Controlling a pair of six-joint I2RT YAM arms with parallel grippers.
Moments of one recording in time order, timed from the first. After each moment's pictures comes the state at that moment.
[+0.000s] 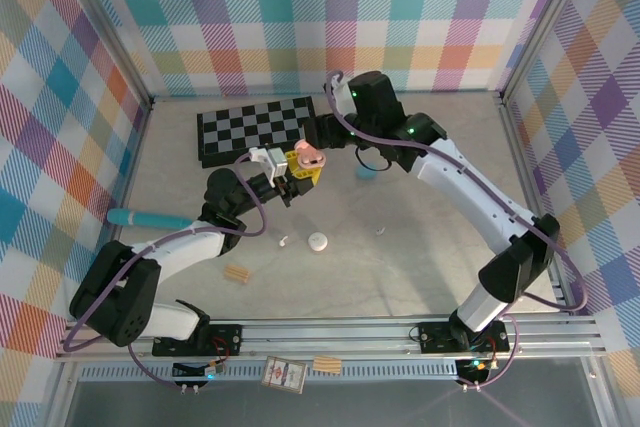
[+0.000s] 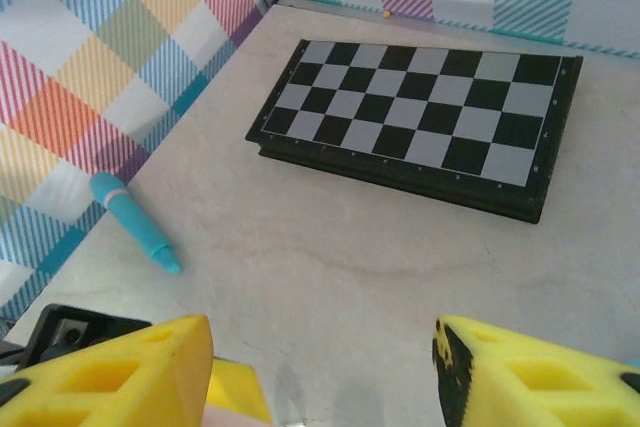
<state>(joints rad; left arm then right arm) -0.49 1.36 0.59 0.98 0.61 -0.08 0.69 1.63 1.74 -0.67 -0.16 0.28</state>
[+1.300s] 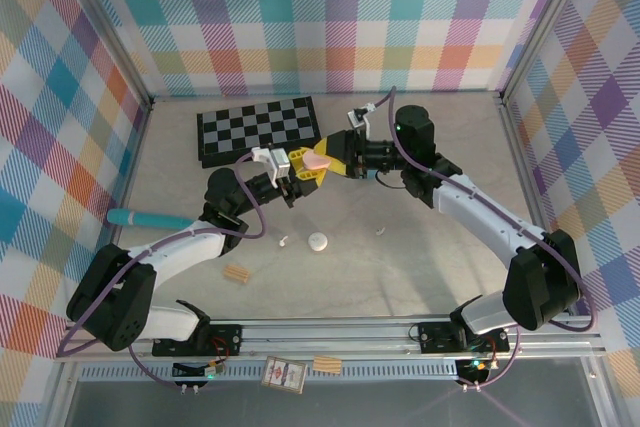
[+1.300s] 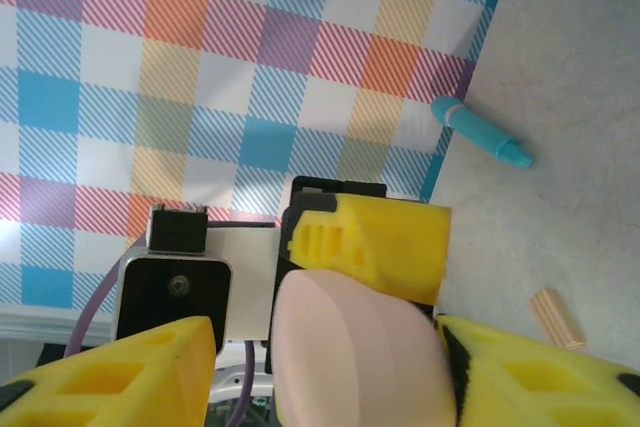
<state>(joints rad) -0.52 1.33 0.63 0.98 0.63 -0.09 0.53 1.43 1.12 0.16 -0.94 1.15</state>
